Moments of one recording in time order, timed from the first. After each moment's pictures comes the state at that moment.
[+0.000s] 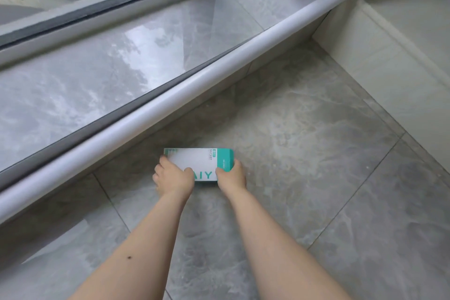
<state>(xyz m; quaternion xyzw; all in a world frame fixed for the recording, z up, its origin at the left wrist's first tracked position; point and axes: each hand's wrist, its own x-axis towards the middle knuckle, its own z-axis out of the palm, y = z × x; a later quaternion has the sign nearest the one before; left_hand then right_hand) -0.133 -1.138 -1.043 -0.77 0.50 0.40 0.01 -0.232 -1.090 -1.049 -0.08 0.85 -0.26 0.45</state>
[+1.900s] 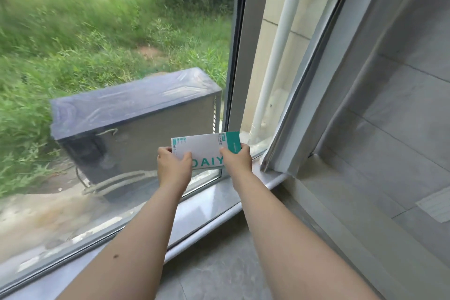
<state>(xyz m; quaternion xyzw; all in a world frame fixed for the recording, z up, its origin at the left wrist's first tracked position) -0.062 -1.205 -0.317 -0.68 0.51 0.38 -0.36 -0.189 -1.174 -0.311 -0.22 0.73 -0.50 0.40</state>
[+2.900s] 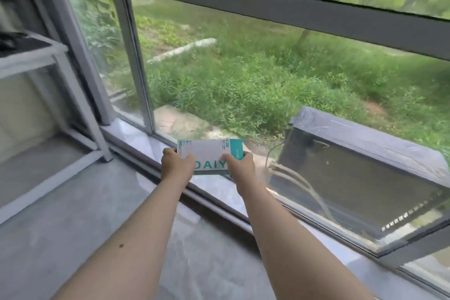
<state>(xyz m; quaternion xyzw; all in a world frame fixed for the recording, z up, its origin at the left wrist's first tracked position) 0.333 -0.836 -0.240 -0.85 0.08 0.18 -0.49 0.229 -0.931 -0.237 -0.57 0.50 -0.23 0.62</state>
